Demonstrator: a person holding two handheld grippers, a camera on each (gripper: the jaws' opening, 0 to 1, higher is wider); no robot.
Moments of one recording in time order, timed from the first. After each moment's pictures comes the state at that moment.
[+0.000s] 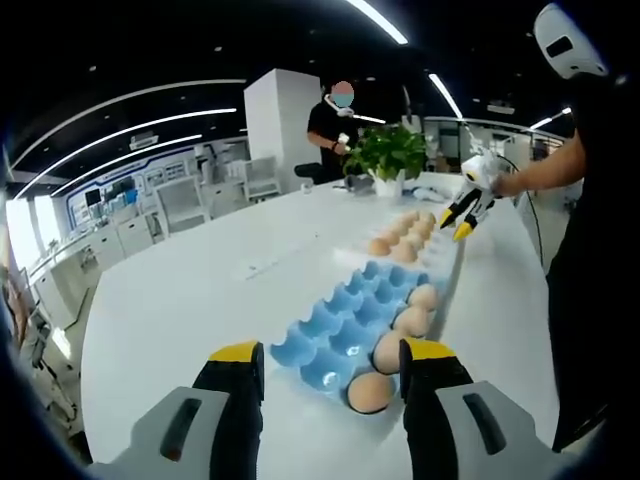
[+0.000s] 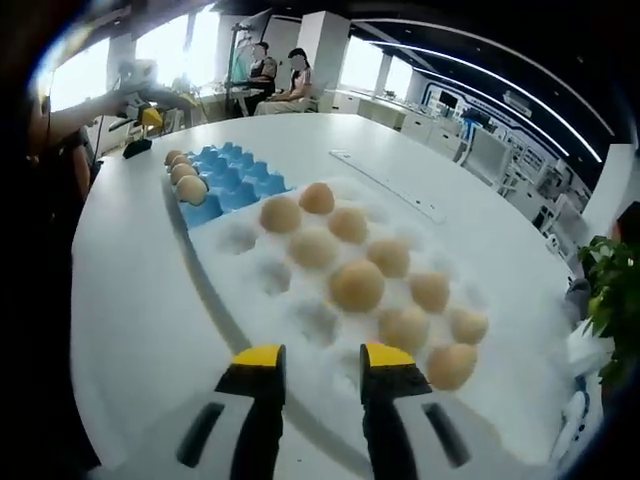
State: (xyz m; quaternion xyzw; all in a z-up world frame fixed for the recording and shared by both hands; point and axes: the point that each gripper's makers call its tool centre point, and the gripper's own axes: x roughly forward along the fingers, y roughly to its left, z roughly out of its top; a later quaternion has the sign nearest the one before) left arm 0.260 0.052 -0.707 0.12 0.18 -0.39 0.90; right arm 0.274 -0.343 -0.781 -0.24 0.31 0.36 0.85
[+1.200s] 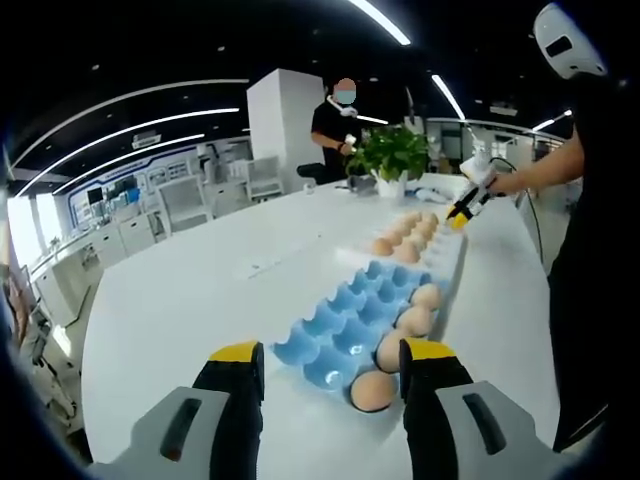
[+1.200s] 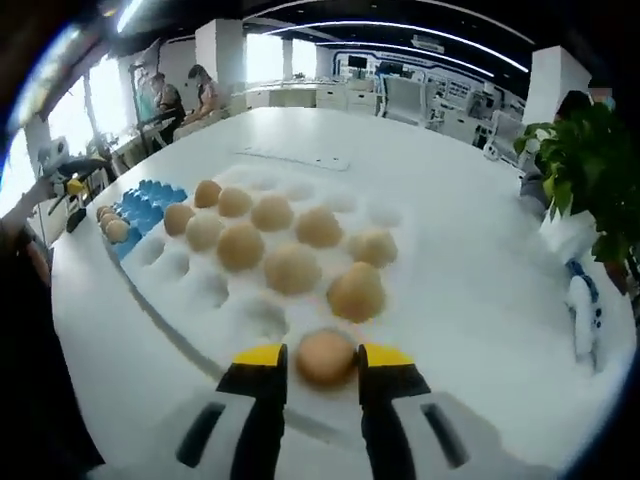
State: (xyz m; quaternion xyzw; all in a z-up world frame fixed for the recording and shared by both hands) left arm 0.262 0.058 -0.707 0.12 0.18 -0.38 0.90; right arm 0.294 -0.416 -0.788 -0.10 0.38 0.23 0.89
